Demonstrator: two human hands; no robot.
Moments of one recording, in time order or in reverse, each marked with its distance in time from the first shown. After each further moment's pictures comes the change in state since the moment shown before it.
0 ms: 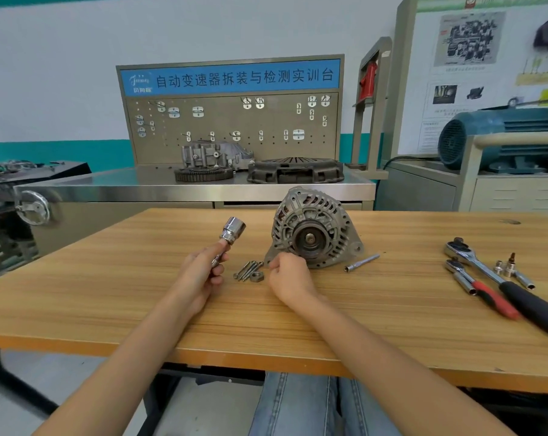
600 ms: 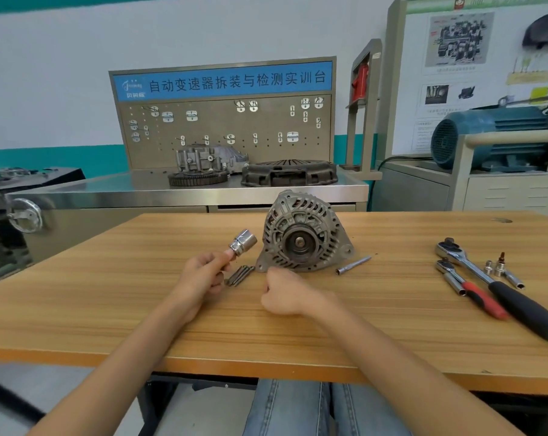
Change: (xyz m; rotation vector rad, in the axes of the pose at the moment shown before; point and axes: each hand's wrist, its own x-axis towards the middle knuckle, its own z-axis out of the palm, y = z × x) left_hand -0.006 -0.005 0.010 0.233 -0.107 0.104; right_hand -0.020 -0.005 -0.037 -0.220 -0.461 -0.126
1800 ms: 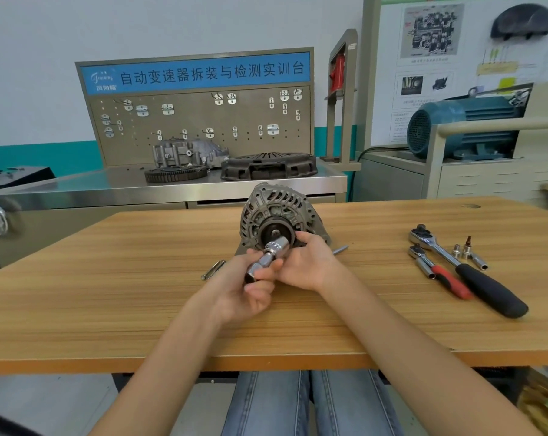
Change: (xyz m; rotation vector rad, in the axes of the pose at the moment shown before) left_hand -0.042 0.031 0.081 -0.541 -0.393 -0.662; right_hand -0.006 0.044 -0.033 2.054 -0.152 0.290
